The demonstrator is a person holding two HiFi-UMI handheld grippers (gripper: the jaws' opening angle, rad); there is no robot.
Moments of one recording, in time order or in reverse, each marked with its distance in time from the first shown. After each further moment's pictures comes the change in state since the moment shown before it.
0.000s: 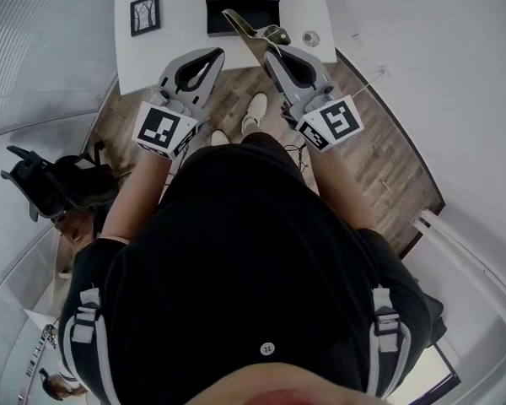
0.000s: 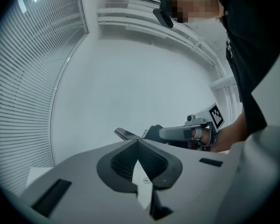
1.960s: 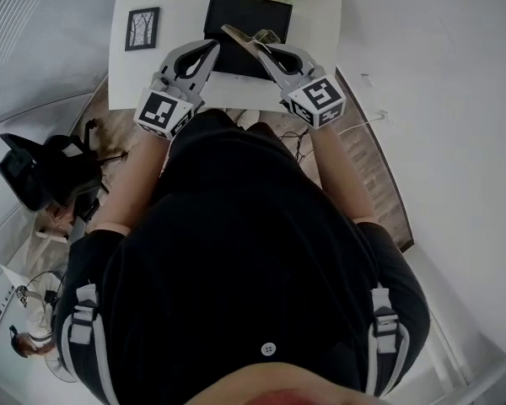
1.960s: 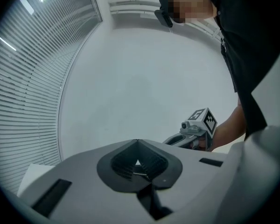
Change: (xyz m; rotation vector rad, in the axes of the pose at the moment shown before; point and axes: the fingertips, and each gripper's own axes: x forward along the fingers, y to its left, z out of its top) left arm 0.144 0.138 -0.061 -0.054 0.041 0.183; right arm 0.123 -0.180 -0.115 0.025 0.358 0.263
